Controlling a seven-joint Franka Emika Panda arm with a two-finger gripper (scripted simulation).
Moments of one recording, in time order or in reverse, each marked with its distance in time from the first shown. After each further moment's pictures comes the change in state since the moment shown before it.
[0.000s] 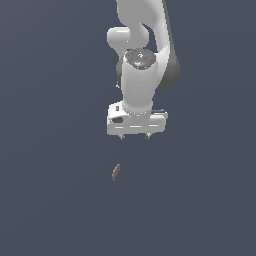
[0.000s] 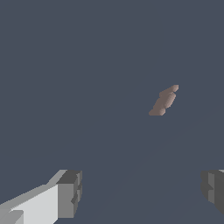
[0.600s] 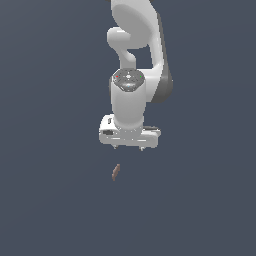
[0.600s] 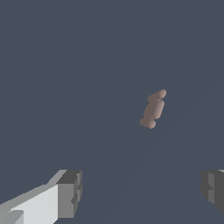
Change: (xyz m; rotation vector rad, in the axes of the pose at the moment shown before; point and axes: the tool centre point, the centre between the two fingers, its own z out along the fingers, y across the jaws) arm 0.028 0.026 0.030 0.004 -0.014 0.169
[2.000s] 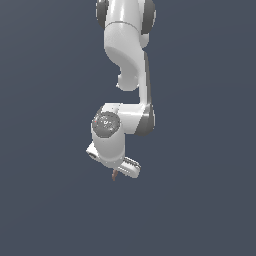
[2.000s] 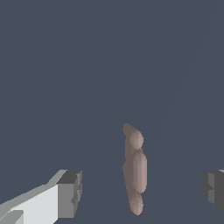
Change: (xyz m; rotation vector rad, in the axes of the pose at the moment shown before) arm 0.051 0.050 0.087 -0.010 -0.025 0.341
